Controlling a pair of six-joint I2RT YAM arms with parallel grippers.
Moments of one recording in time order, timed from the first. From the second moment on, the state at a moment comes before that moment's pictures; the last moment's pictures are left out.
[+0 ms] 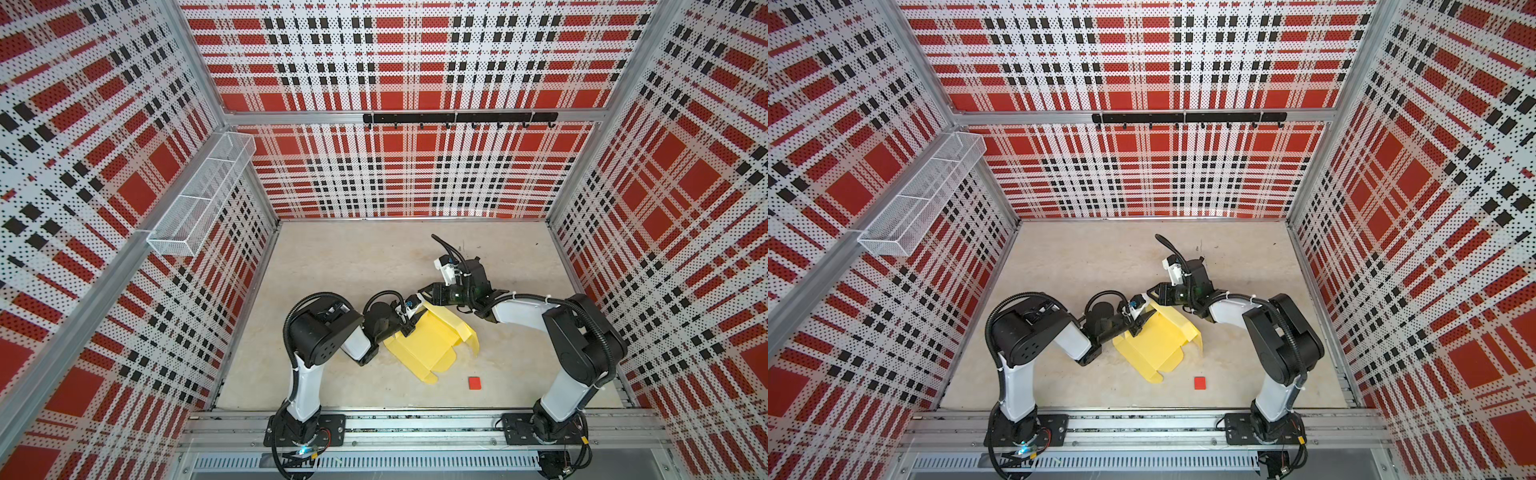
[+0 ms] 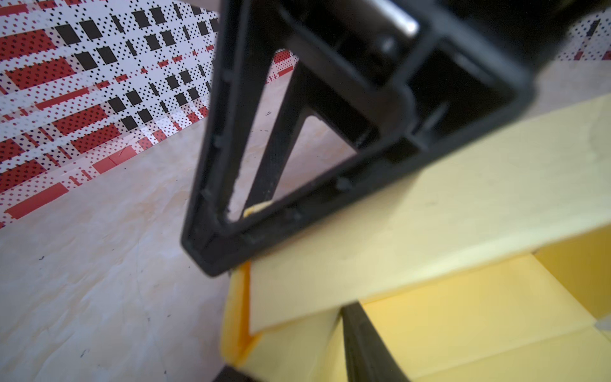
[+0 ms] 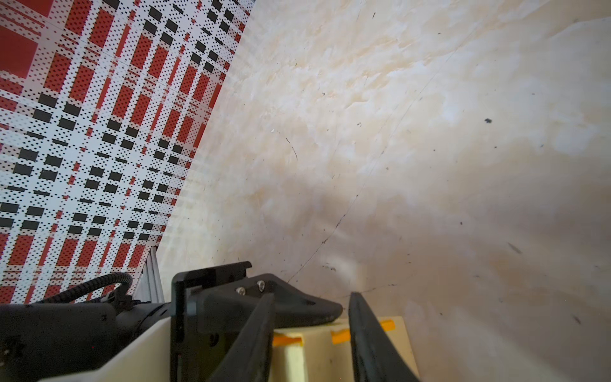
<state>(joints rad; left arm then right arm) -0.68 1.99 0.53 1.23 0.22 0.26 0.50 1.74 0.88 0.27 -0.51 0.51</state>
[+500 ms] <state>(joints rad) -0.63 1.92 0.49 1.19 0.22 0.25 0.49 1.75 0.88 0.29 -0.51 0.51</state>
